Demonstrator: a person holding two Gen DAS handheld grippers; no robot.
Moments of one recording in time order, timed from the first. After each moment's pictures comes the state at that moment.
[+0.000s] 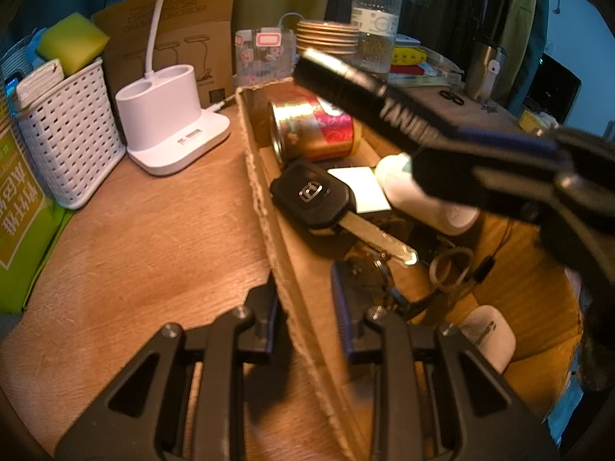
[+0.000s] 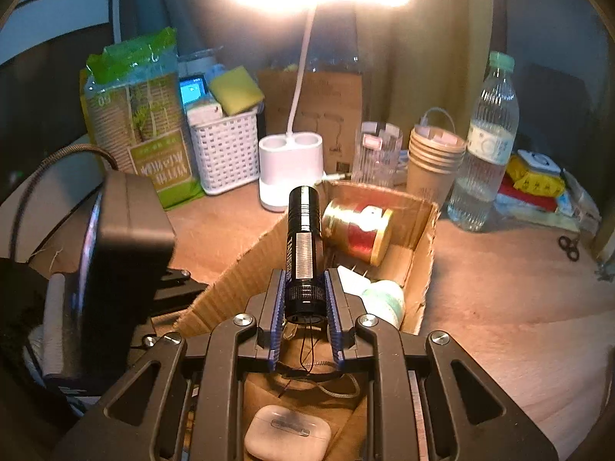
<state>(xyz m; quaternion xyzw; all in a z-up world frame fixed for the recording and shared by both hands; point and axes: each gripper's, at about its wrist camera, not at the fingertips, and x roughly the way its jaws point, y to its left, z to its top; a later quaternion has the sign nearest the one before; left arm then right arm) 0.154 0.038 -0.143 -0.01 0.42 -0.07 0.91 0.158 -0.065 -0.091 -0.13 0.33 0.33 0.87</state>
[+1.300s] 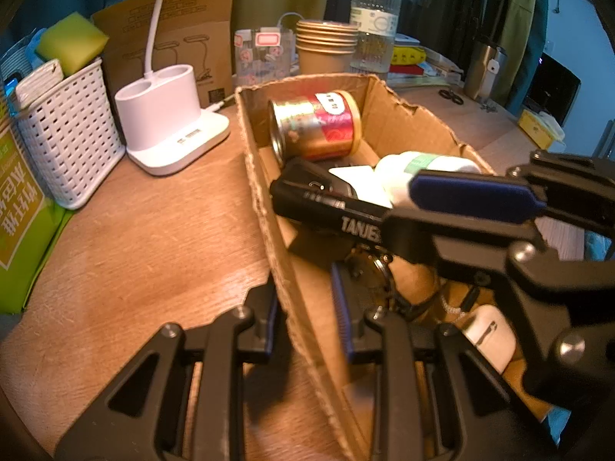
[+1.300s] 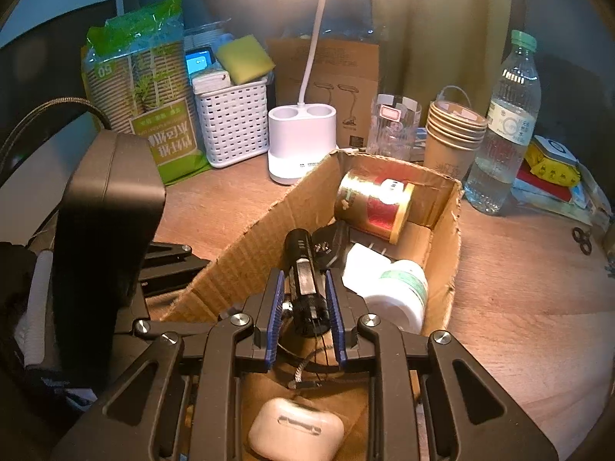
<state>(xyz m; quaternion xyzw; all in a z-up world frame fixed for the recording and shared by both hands) 0.154 0.038 -0.144 -0.01 0.42 -0.07 0.91 0.158 -0.057 -0.105 -0.16 0.36 0.33 0.86</state>
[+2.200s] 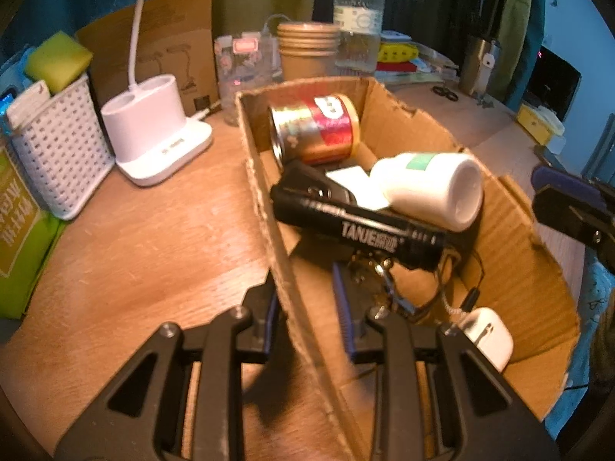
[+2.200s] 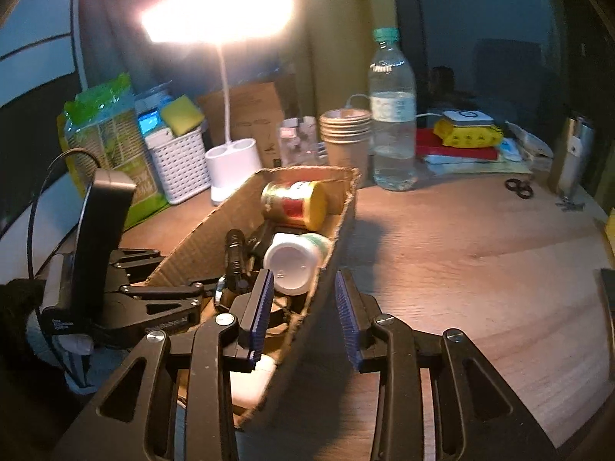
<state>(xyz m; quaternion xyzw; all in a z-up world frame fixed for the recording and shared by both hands) 0.154 0.016 -0.136 0.00 0.41 -0.06 0.91 0.129 -0.159 -0.085 -0.05 0.31 0.26 0.91</state>
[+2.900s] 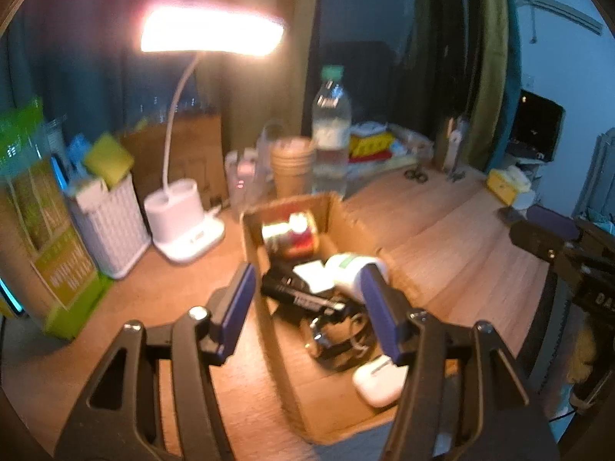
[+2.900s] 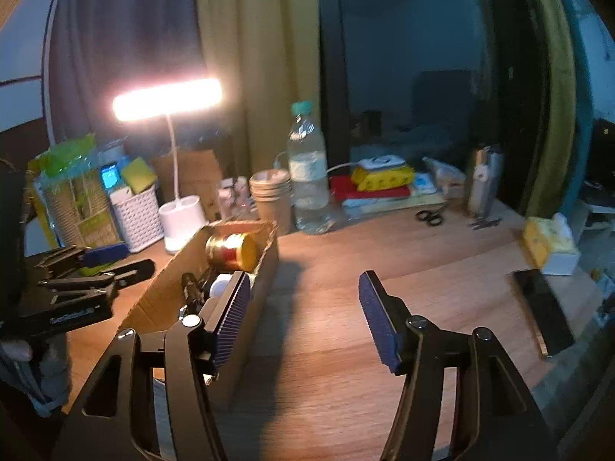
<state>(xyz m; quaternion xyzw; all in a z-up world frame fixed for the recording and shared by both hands) 0.086 -0.004 -0.038 0.00 0.28 -0.06 0.96 0.078 -0.212 -0.029 -0.04 0.23 0.14 0.96</state>
